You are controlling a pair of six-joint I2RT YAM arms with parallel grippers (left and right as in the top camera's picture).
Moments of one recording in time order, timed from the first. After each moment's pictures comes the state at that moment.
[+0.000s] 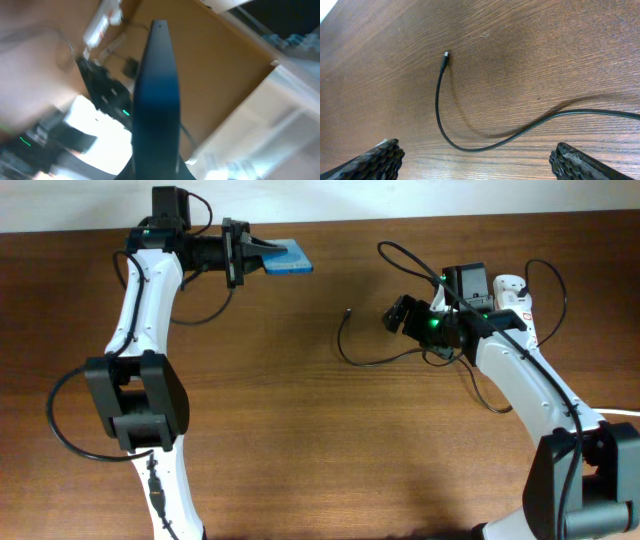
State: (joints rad) left arm 0.00 2.30 2.15 -0.90 1.44 -1.05; right arm 0.12 1.70 1.20 -0.52 -0.31 0.59
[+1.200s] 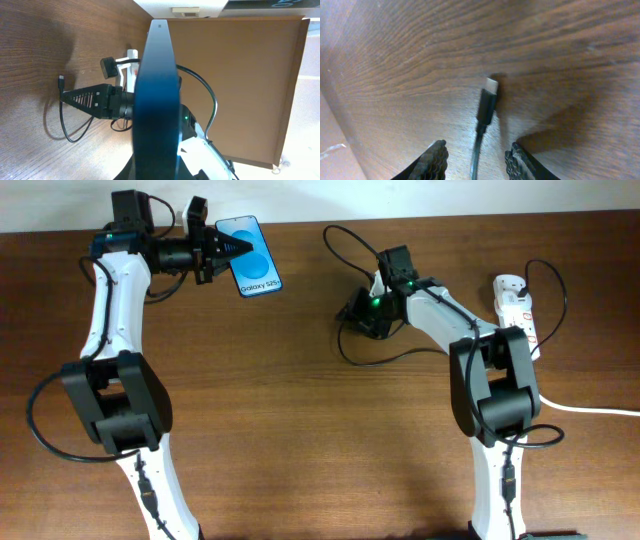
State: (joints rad) left arm 0.11 2.30 2.15 -0.92 1.34 -0.44; right arm 0.25 2.29 1.66 -0.49 -0.53 0.74
